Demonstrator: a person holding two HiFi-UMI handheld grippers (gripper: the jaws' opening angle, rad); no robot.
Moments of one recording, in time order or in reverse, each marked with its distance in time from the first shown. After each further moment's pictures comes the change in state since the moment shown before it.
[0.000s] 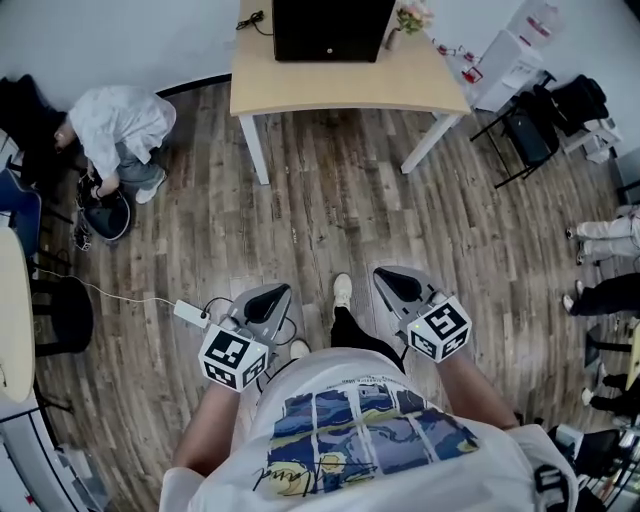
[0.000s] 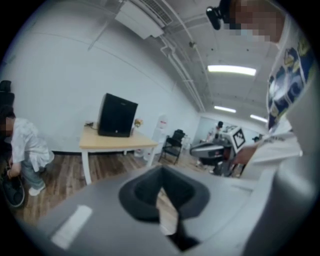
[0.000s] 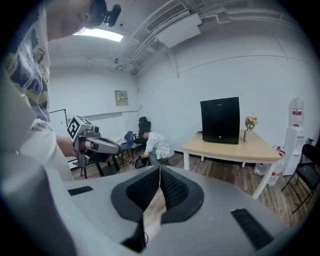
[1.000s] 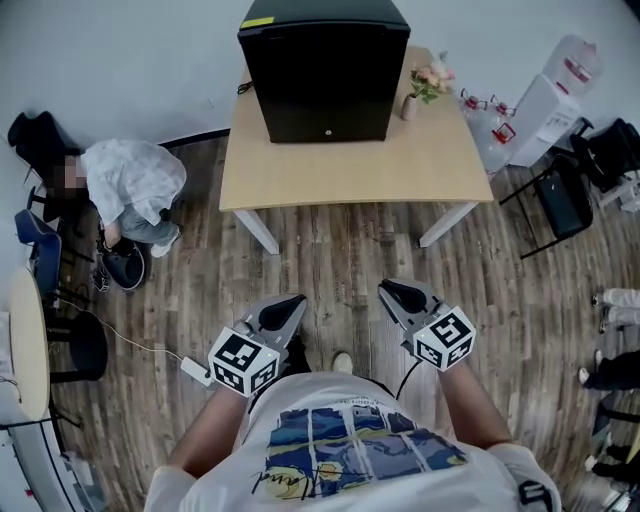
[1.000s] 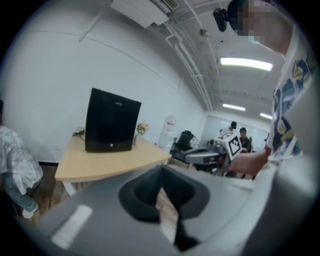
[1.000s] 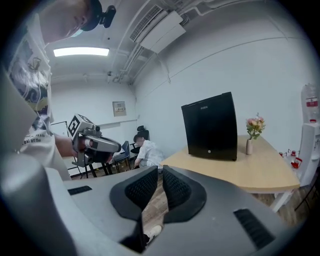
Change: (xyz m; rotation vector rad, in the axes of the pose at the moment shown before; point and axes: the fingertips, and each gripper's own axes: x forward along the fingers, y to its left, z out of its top) left arm 0.263 0.108 0.167 0.022 0.006 0.043; right arm 0.114 -0.297 0.097 0.010 -0.081 0.106
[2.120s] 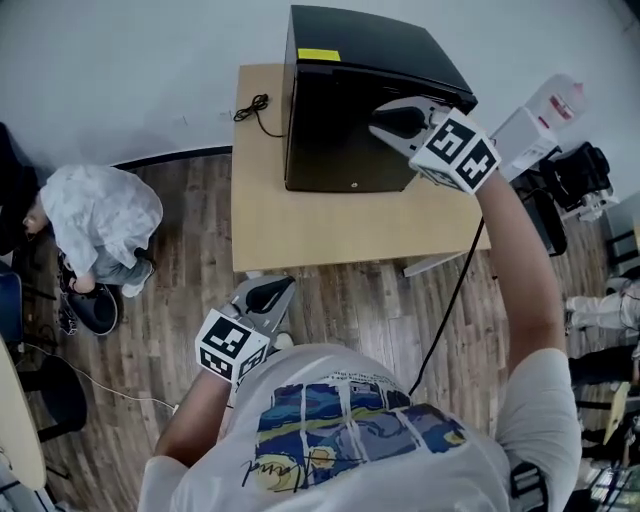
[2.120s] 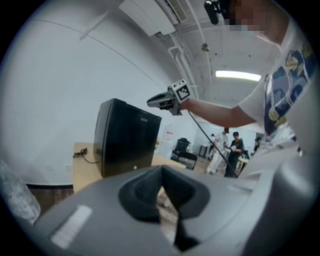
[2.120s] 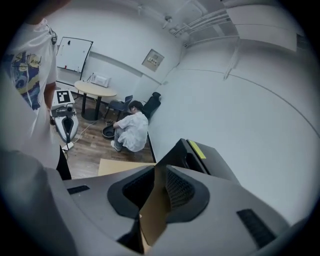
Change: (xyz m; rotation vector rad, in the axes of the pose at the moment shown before) left arm 0.012 0.258 0.086 0.085 -0.094 -0.127; right arm 0.321 -0.150 0.340 -0.827 0.331 -0.051
